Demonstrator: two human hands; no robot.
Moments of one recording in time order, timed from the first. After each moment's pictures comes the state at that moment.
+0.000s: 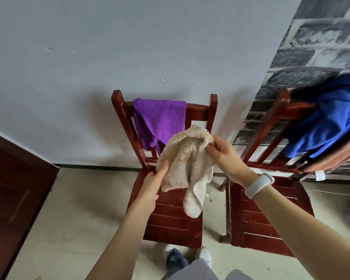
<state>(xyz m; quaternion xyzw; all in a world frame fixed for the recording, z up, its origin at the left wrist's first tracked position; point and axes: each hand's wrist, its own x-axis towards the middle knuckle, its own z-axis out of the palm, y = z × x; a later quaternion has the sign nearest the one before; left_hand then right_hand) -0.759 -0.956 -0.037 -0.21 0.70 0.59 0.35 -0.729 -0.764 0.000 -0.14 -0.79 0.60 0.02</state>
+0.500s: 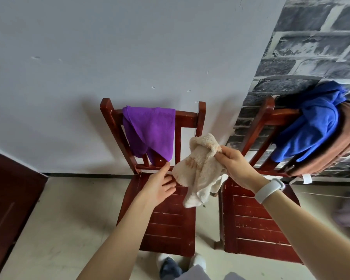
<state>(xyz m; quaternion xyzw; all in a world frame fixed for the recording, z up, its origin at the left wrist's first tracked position) -0.778 -0.914 -0.046 -0.23 0.53 0.71 0.40 -0.709 -0.721 0.003 -0.20 -0.73 0.65 -0.05</state>
